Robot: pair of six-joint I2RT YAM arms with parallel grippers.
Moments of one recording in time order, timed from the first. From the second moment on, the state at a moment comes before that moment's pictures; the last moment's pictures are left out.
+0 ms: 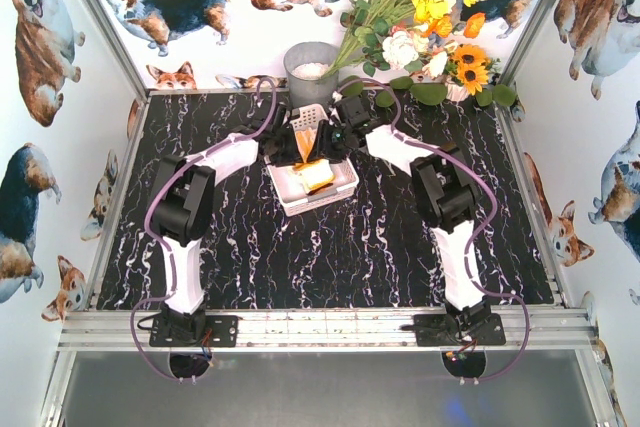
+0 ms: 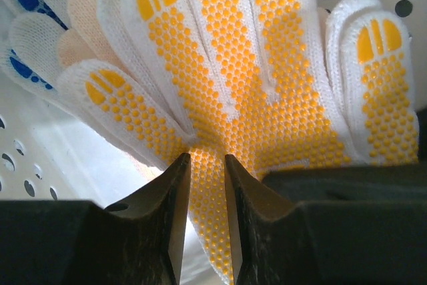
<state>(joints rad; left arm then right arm) -0.38 2.03 1.46 -0.31 0.12 -0.61 0.47 2.21 1.71 -0.32 -0.40 0.59</state>
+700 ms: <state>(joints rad) -0.37 2.04 1.48 -0.32 0.11 -0.59 0.47 2.12 1.55 -0.34 -0.57 0.59</state>
